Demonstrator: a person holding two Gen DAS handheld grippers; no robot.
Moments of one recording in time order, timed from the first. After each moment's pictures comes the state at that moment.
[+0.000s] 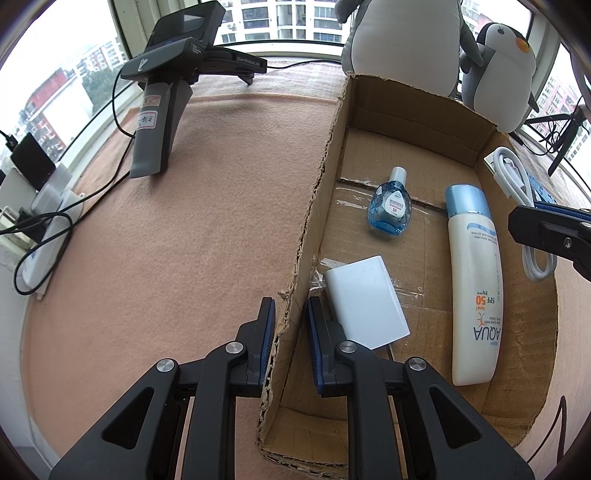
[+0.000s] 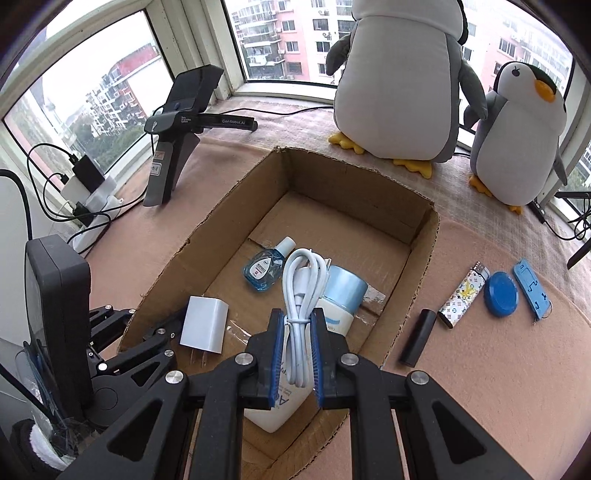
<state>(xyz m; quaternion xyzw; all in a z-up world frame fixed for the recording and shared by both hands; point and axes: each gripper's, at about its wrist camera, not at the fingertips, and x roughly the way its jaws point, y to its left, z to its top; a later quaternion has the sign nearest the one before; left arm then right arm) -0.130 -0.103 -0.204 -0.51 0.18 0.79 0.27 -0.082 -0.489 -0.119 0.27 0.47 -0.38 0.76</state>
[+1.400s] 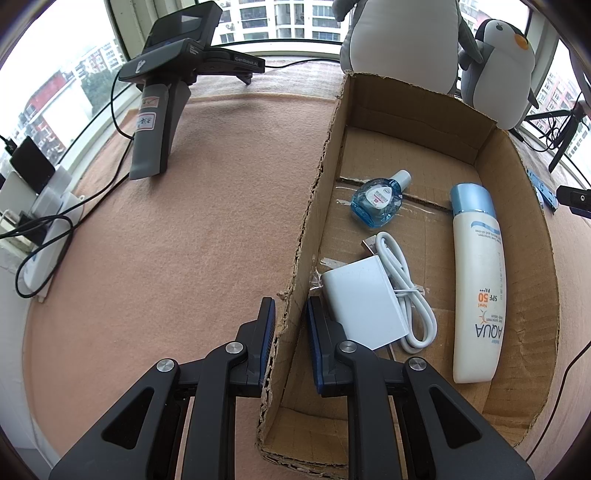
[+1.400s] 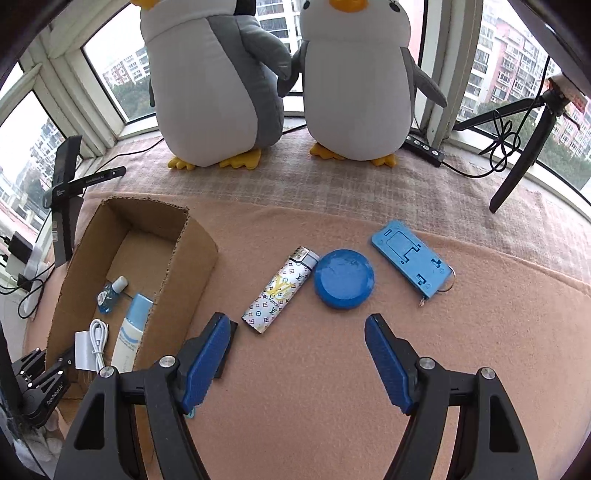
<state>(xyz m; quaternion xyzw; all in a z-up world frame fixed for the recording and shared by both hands) -0.131 -0.102 -0.204 -0.51 0.20 0.78 0.31 -0.235 -0.577 -0.126 0.34 0.43 -0.48 0.69</state>
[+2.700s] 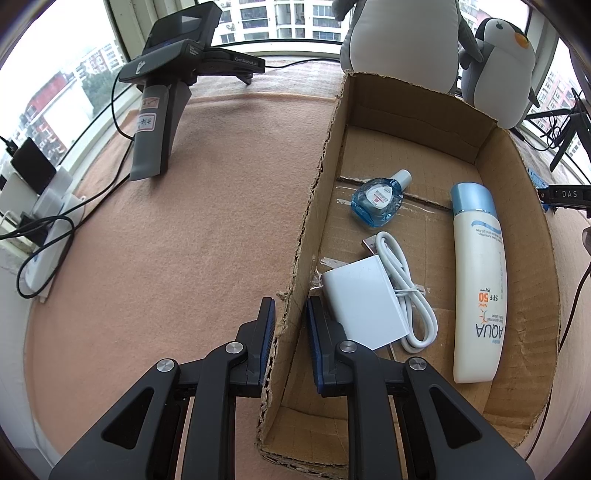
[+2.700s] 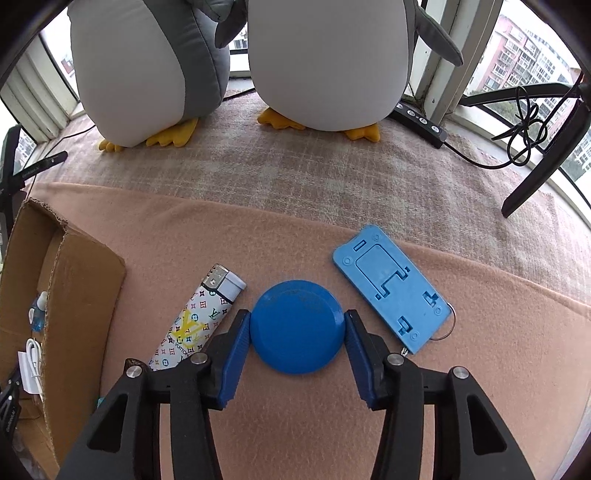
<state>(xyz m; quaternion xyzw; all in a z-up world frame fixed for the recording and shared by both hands) -0.131 -0.105 -0.204 -0.49 0.23 0.76 0.35 -0.248 -0.630 -0.177 0.34 0.48 -0.49 0.64</state>
